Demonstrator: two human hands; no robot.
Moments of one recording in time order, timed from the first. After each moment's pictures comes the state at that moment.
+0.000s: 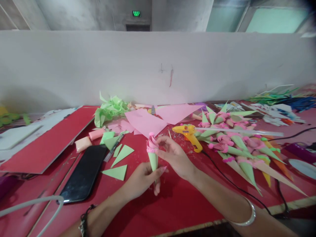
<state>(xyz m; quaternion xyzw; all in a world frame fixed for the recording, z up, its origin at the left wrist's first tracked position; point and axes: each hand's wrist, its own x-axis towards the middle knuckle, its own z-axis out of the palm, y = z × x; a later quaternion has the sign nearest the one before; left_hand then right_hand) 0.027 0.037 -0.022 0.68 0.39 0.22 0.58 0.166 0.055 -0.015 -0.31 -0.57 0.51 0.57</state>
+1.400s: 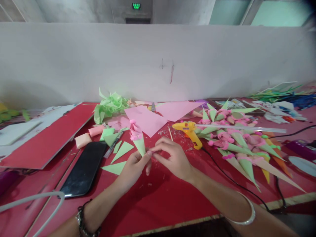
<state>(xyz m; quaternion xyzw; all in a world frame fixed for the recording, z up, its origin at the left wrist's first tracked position) 0.017 0.044 -0.016 0.65 0.45 0.33 0.51 0.168 0.048 -0.011 -0.35 -0.78 0.22 0.47</state>
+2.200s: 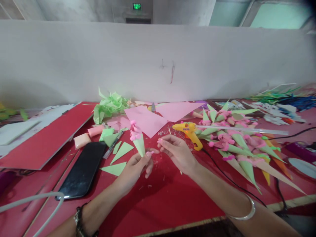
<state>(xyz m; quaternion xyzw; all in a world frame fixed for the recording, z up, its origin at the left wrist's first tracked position) 0.018 0.043 -0.021 0.53 0.34 0.37 0.68 0.170 0.060 -0.014 -0.34 -0.44 0.60 0.58</state>
